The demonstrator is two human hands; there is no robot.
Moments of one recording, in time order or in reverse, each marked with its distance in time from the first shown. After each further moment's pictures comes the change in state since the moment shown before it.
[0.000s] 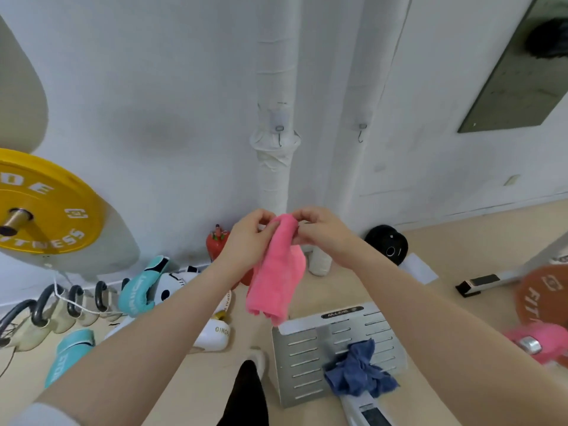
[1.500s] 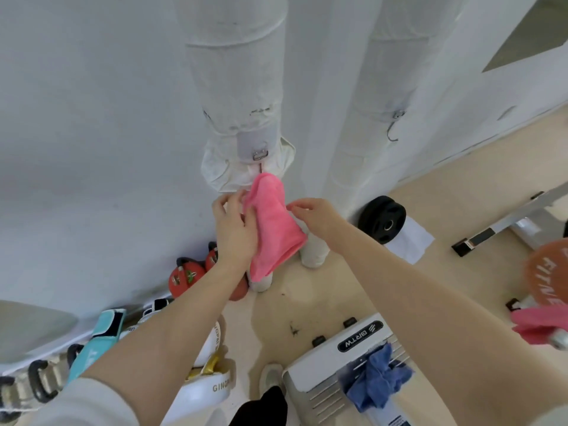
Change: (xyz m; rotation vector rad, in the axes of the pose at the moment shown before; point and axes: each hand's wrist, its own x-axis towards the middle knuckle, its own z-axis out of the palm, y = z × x) left_hand 0.385 -0.130 0.039 0.040 0.112 -0.097; right_hand 0.376 0.081 -0.080 -0.004 0.299 0.449
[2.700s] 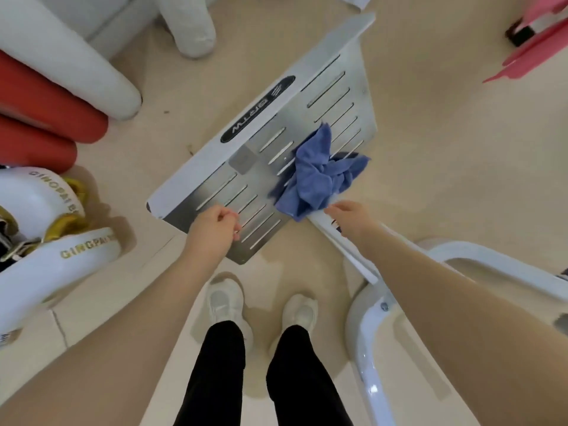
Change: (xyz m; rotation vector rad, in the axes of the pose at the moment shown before) left_hand -0.379 -0.325 0.310 0.368 -0.696 -0.562; right_hand -0.151 0.690 -0.008 0.099 0.090 0.689
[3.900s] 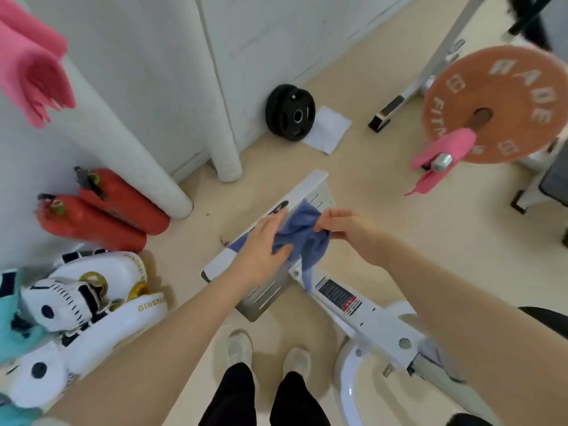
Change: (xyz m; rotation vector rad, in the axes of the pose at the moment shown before) left_hand -0.226 0.189 -0.119 0.183 -0.164 0.704; right_hand -0.287 -0.184 -0.154 0.222 -0.245 -0.468
